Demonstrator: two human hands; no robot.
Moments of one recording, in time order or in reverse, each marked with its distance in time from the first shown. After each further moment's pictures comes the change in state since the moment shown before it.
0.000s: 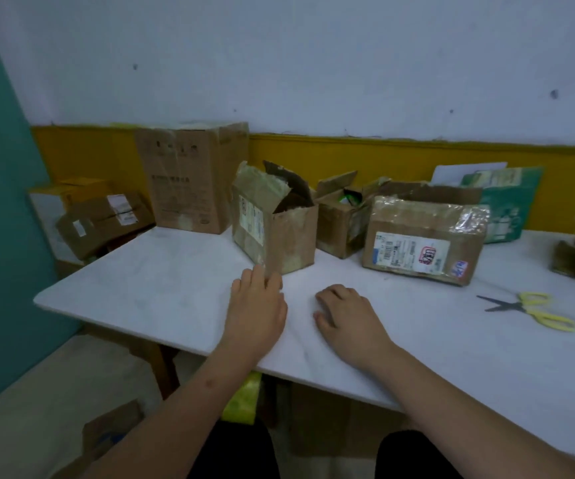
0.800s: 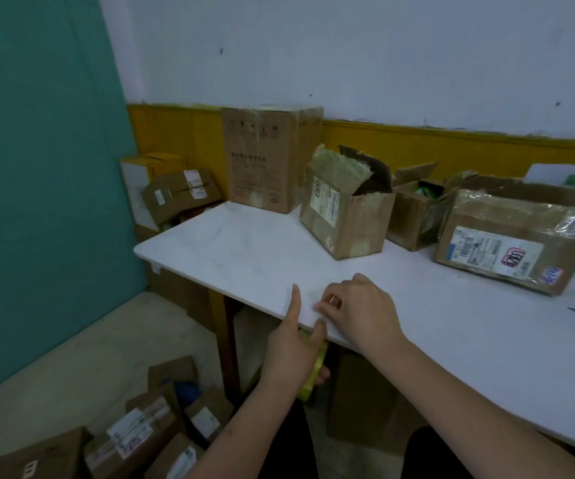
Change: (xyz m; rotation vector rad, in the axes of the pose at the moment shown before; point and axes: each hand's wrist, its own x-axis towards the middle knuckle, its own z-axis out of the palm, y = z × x) left_hand -0.102 0.000 -0.055 -0.976 -0.277 -0.766; right_hand 0.002 -0.099 0.022 -0.007 0.126 -0.158
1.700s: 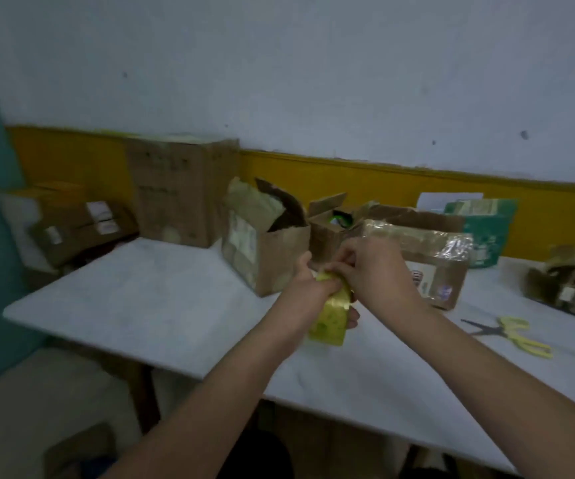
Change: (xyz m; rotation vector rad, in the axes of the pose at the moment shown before) left_hand 0.041 0.141 0.058 -0.615 -0.533 0.095; right_hand 0.034 0.071 -0.138 0.107 0.156 0.271
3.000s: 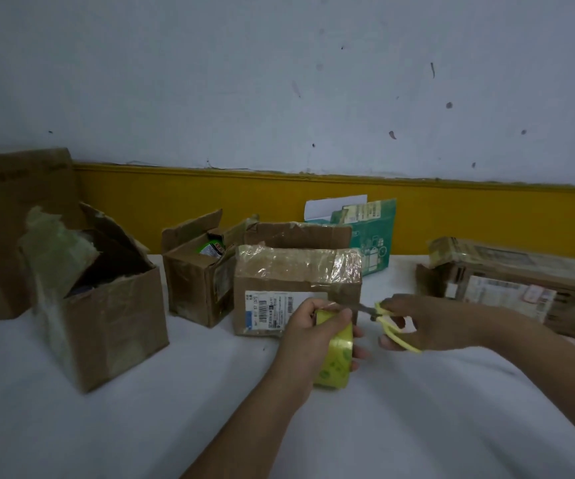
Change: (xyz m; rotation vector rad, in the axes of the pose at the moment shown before) left_hand 0.139 -0.088 0.135 -0.074 -0.259 -0.087; right_hand -0.009 0.259 -0.103 -0.167 -0.613 0.224
